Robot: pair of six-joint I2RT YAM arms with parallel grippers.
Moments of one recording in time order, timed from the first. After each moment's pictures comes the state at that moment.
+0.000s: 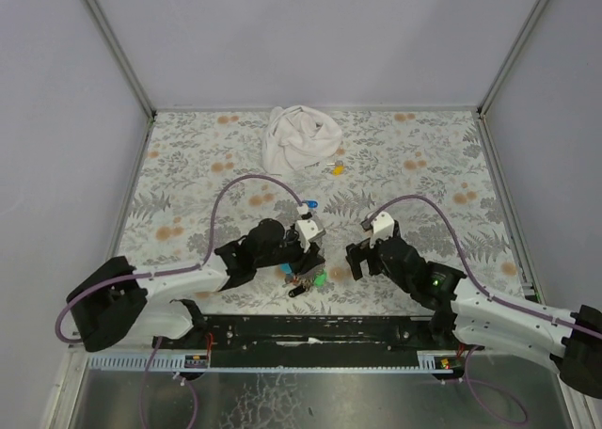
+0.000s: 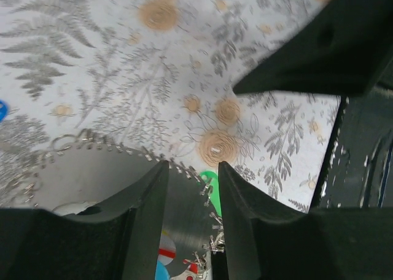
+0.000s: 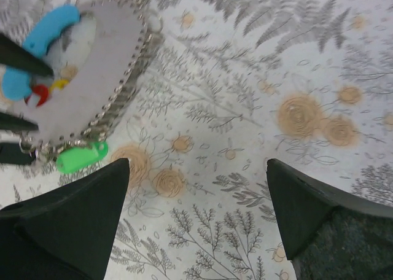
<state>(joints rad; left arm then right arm) -0.94 1.29 0.50 0.34 0.28 0.00 0.97 0.77 0.36 -0.13 0.39 0.27</state>
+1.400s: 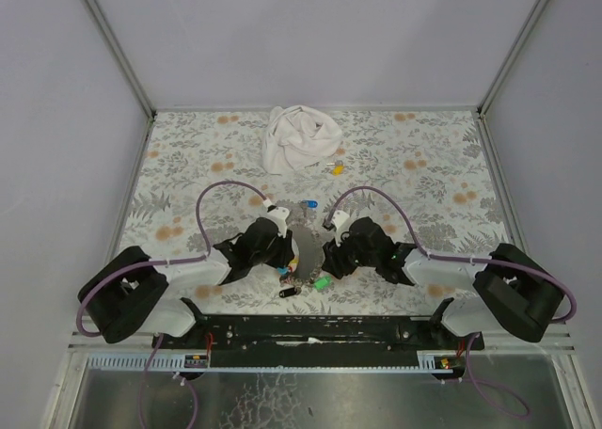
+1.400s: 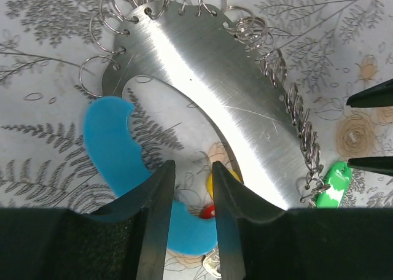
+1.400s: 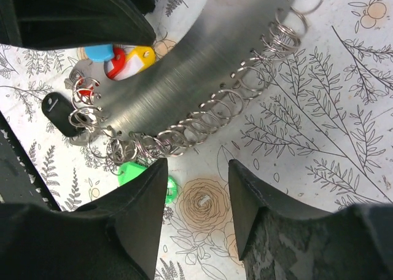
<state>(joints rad) -0.79 1.36 0.43 0.20 -0.01 -0.42 0.86 1.35 0.46 0.20 -0.18 0.16</state>
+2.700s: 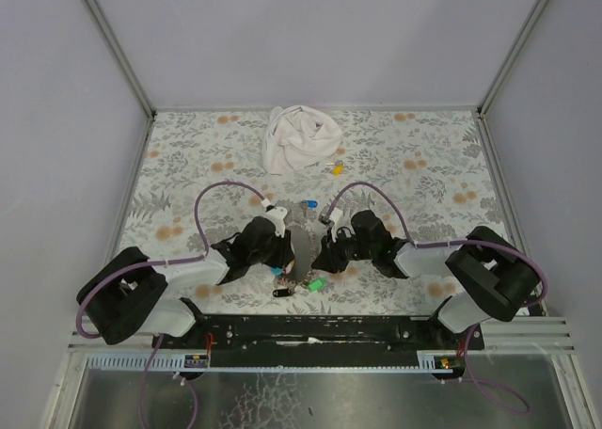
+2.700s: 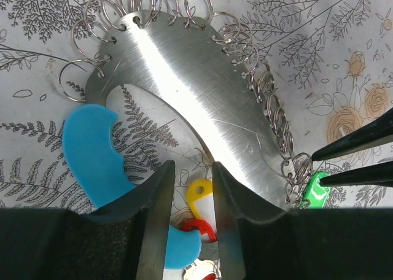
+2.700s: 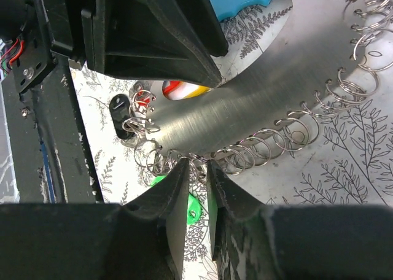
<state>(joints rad) -0.76 1.35 0.42 0.20 0.03 -0.43 0.77 1.52 0.46 0.49 -0.54 0.21</state>
